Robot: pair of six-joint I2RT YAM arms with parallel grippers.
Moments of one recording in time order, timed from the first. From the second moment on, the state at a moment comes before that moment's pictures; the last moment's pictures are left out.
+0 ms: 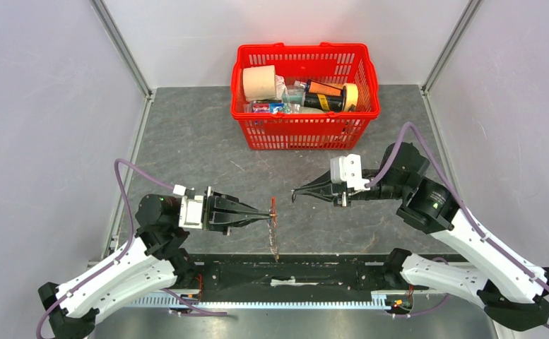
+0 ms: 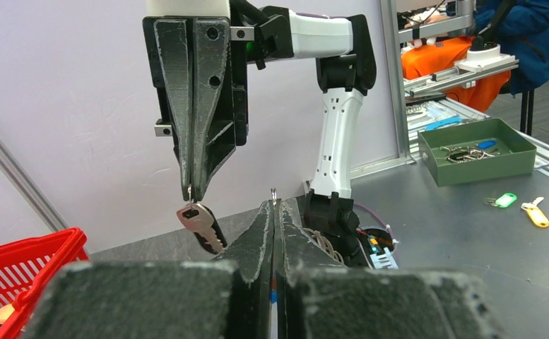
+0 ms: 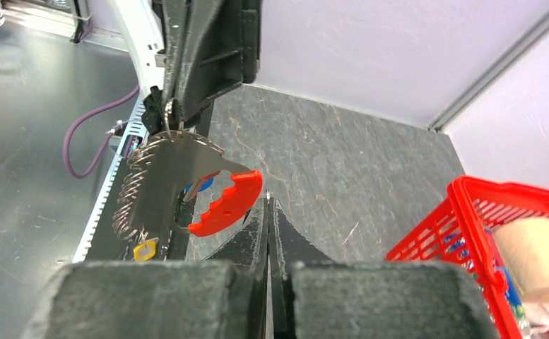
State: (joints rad) left arm -0.88 0.60 0.60 0.52 0.79 -0.06; right arm 0.87 0.88 1.15 -0.33 -0.66 -0.35
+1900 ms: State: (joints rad) left arm -0.88 0.61 0.60 0.58 0.82 -0.10; right arm 1.07 0.97 1.22 -0.32 -0.80 -0.64
